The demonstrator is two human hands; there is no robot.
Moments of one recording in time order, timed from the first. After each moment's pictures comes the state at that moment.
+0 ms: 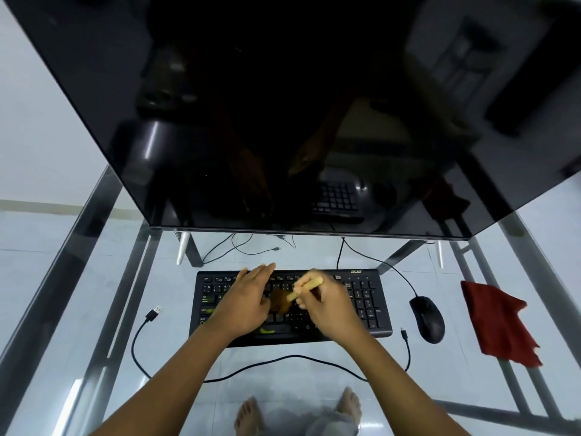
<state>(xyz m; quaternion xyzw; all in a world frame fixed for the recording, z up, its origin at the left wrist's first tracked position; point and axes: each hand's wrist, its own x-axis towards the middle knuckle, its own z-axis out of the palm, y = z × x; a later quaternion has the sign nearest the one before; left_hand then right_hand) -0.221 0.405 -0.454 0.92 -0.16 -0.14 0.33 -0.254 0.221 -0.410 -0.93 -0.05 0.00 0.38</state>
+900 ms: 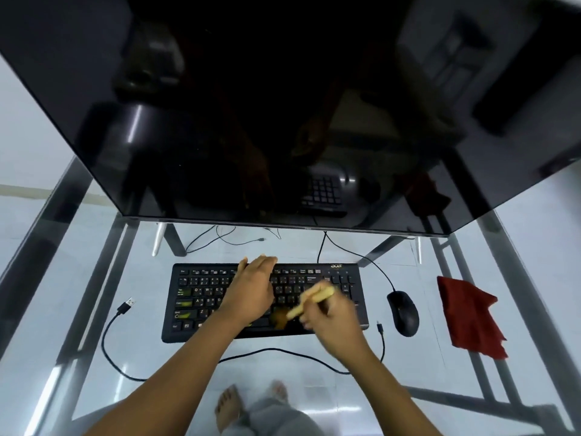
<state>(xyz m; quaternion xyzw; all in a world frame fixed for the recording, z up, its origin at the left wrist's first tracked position) -0.213 0.352 -0.455 0.93 -0.16 -0.11 0.31 -0.288 0.185 -0.404 -0.93 -0.01 0.00 0.36</state>
